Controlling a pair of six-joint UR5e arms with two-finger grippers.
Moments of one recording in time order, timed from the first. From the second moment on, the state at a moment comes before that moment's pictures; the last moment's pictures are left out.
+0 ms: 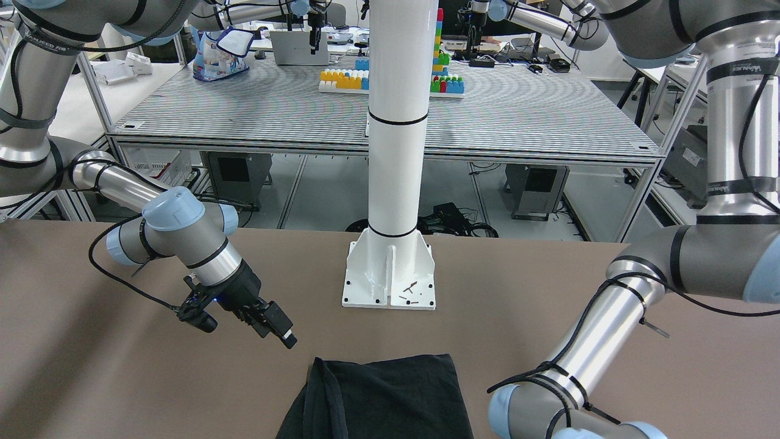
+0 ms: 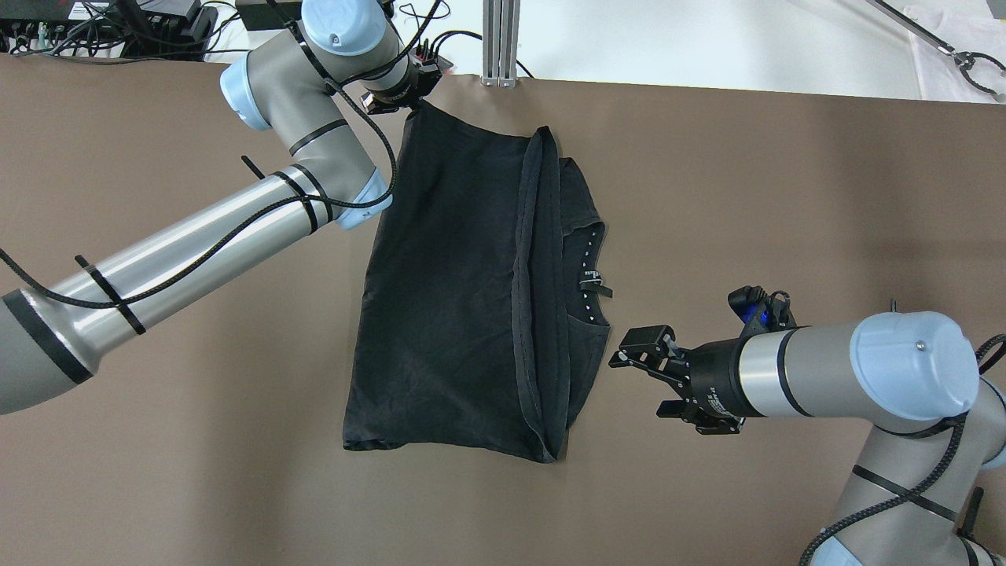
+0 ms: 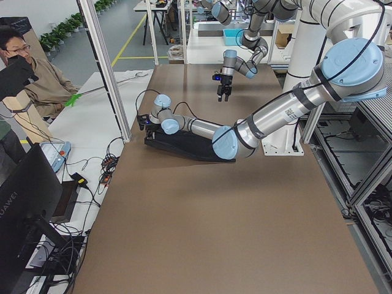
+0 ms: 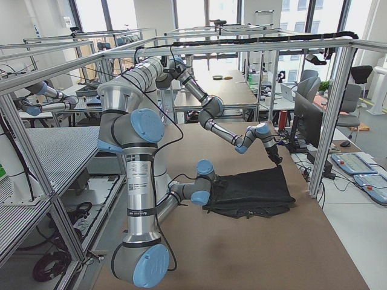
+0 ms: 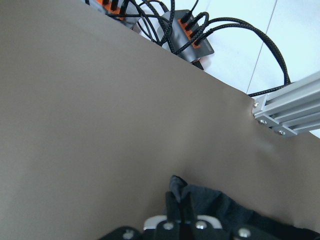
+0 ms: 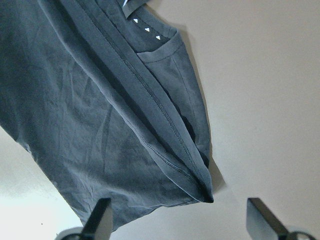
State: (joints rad) left arm -0.91 -2.70 -0.74 -2.24 -1.81 -1.50; right arm 0.61 -1.42 2.08 -1.00 1.96 1.95
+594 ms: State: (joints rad) left arm -0.92 -2.73 -0.70 -2.28 -1.78 -1.40; right arm 0.50 -1.34 2.06 -1.09 1.70 1.88
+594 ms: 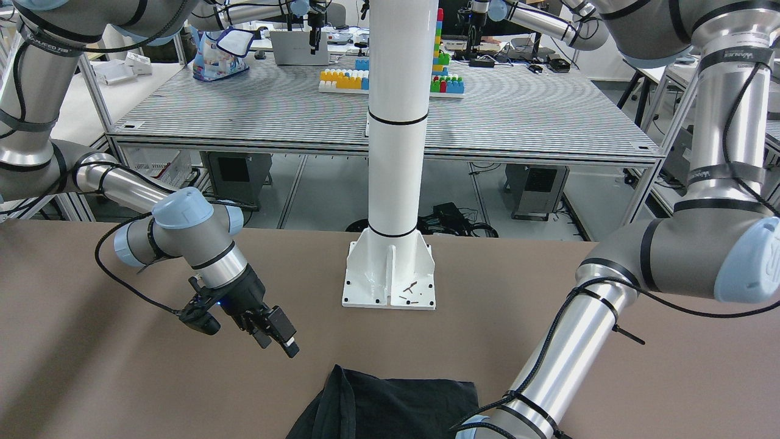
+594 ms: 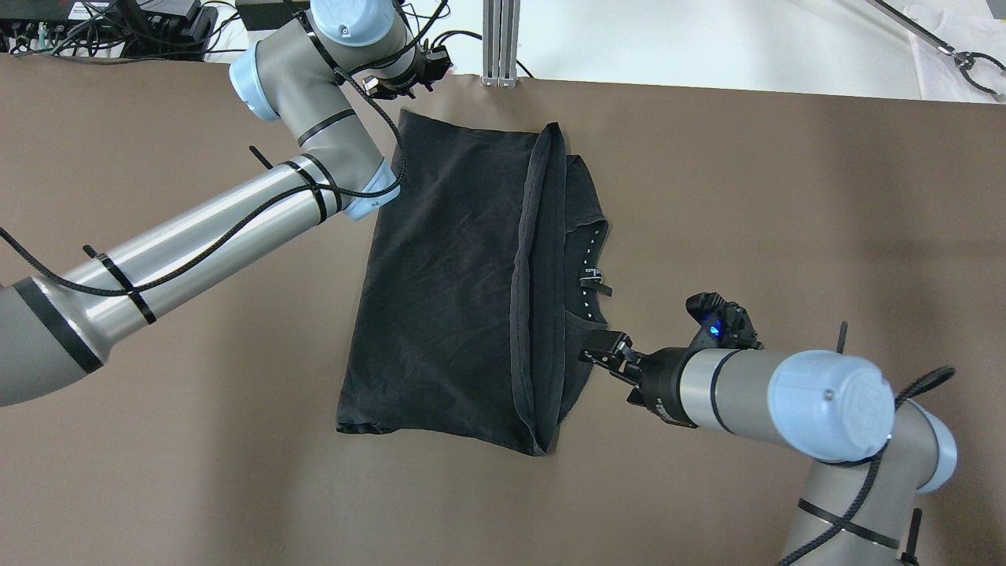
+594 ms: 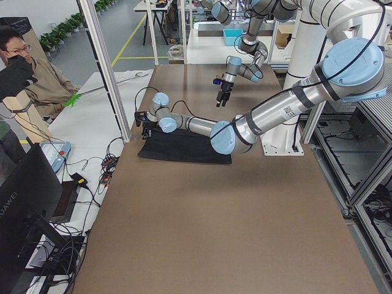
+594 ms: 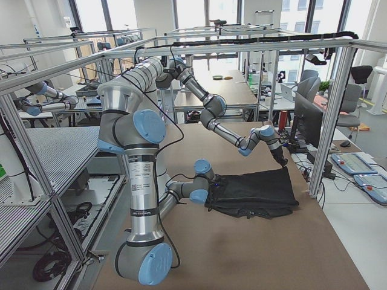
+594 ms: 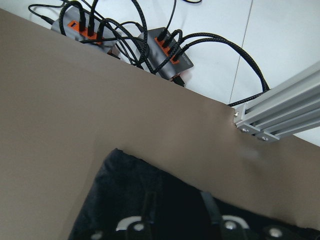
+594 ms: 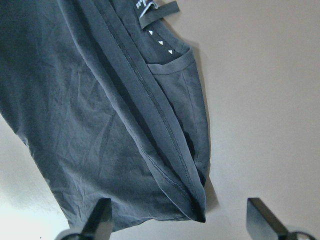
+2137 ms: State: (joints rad) left arm -0.91 -2.54 -0.93 -2.27 -1.72 -1.42; right arm 0.34 -1.06 1.77 -1.30 1.61 1.03
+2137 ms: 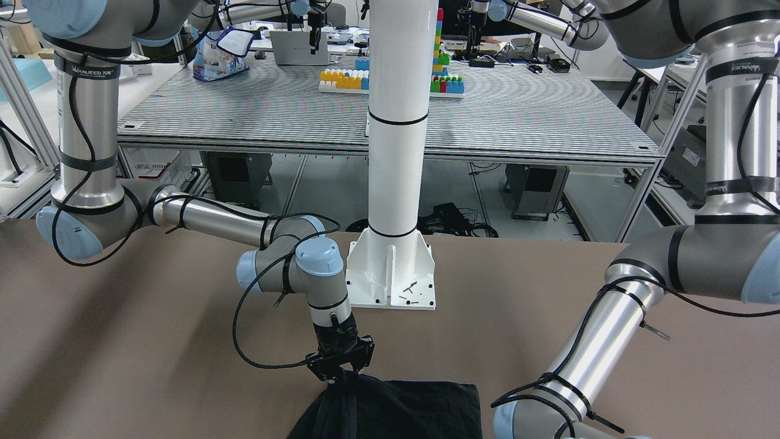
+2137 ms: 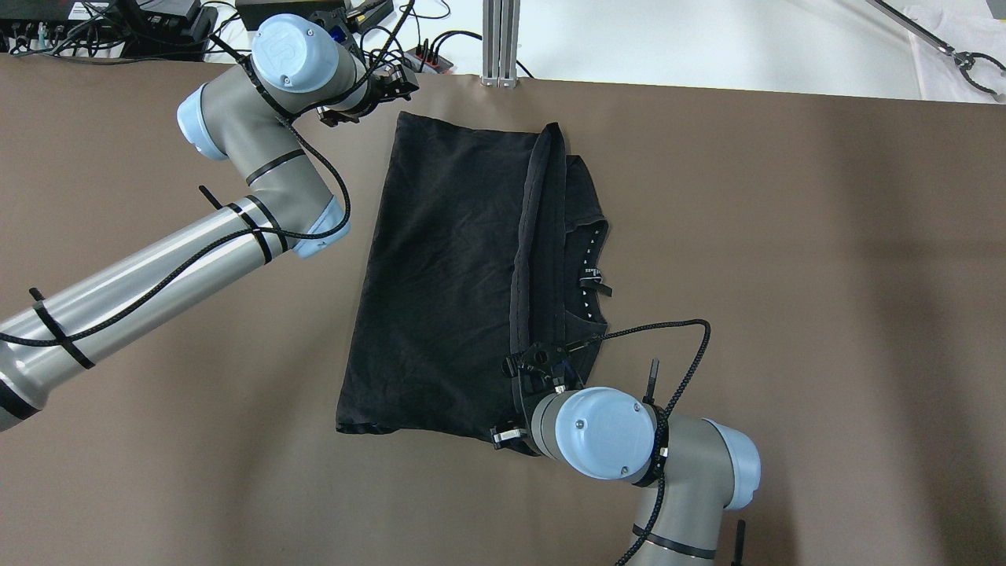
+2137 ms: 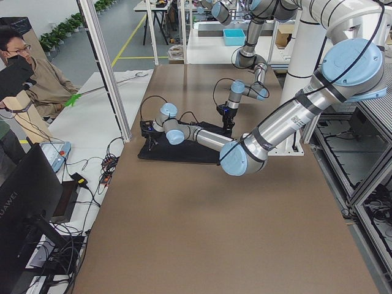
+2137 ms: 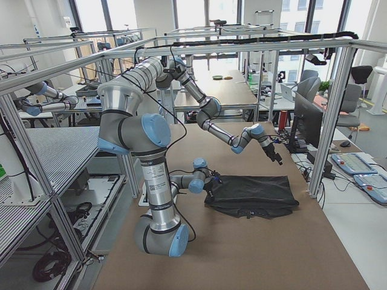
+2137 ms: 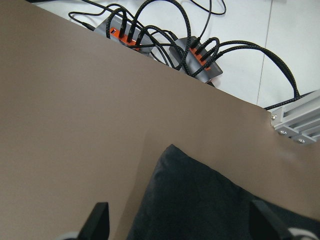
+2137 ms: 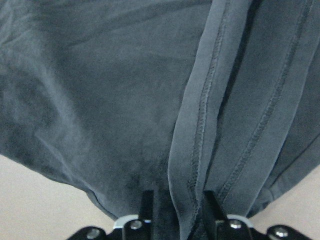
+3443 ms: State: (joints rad) left arm -0.88 -2.52 -0.98 -2.27 -1.68 -1.47; right arm 0.33 -1.31 2.00 -1.35 1.66 0.98
